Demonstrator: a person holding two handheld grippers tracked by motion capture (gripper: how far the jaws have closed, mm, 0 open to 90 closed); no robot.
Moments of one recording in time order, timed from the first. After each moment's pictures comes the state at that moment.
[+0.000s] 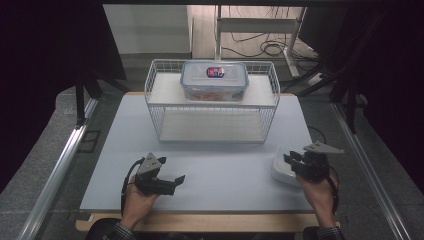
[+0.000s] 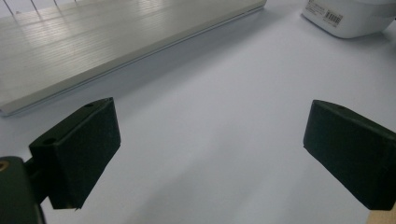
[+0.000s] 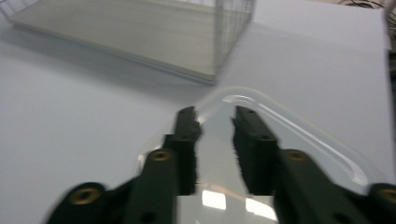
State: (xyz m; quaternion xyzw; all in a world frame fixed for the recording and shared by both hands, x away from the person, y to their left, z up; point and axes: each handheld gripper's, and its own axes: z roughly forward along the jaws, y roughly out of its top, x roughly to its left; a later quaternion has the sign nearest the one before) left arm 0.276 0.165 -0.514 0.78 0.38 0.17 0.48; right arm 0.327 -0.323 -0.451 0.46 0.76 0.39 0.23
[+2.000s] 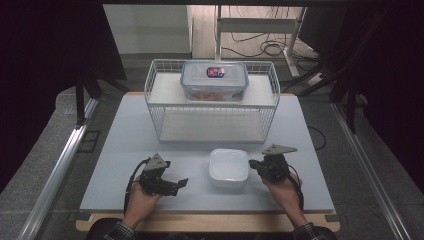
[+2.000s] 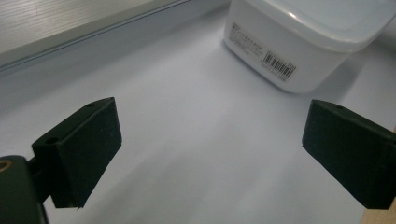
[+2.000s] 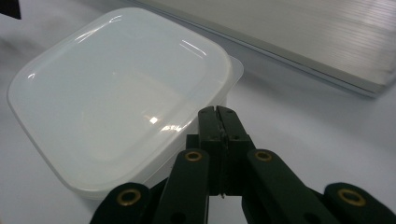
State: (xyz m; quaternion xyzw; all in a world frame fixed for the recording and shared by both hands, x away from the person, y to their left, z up) left arm 0.286 0.157 -0.525 0.80 0.39 0.12 0.45; right arm 0.335 -0.217 -0.486 0.39 0.82 0.39 0.14
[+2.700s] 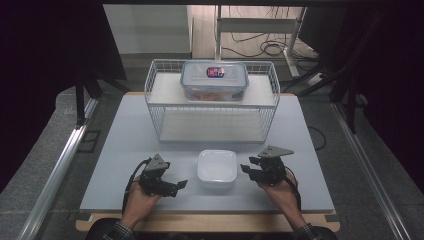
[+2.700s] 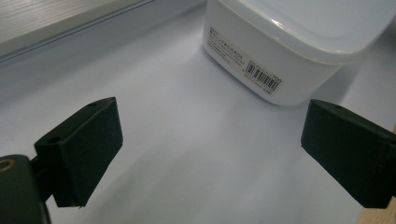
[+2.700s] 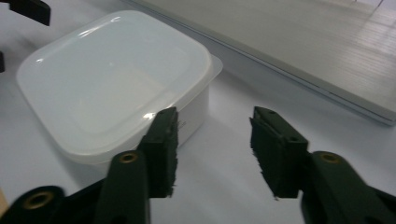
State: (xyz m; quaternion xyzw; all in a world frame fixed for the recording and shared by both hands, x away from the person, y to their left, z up) left arm 0.286 0.158 -0.525 0.81 0.39 0.11 0.43; right arm 0.328 -0.212 -0.482 0.35 0.83 0.41 0.15
